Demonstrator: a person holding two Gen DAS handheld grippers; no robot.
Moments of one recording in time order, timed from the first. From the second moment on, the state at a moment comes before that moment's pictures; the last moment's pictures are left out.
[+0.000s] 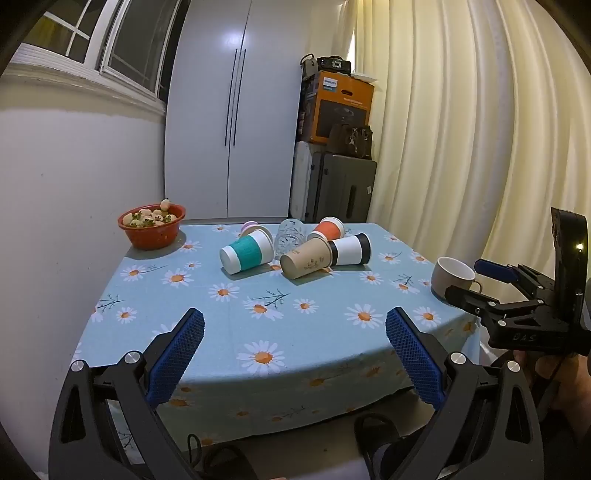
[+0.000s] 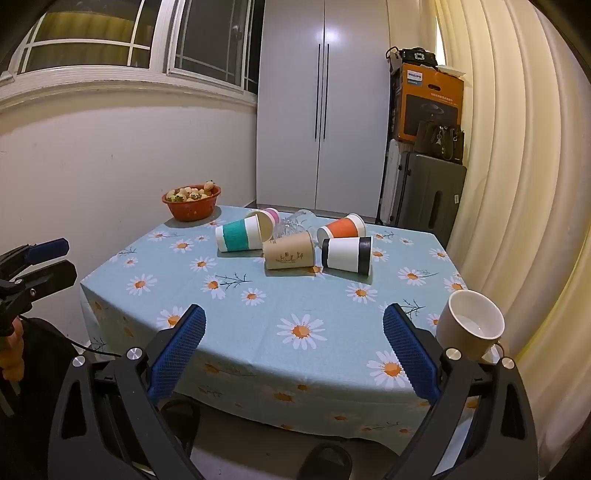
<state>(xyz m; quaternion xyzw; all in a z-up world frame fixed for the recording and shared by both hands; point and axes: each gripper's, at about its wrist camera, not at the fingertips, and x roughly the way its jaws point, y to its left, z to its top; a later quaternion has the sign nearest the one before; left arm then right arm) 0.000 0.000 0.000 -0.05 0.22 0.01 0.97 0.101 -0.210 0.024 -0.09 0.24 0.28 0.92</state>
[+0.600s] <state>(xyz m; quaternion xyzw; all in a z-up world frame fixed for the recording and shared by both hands) 0.000 0.000 0.000 -0.05 0.22 0.01 0.97 0.101 -0.212 0.023 -0.09 0.24 0.28 0.92</state>
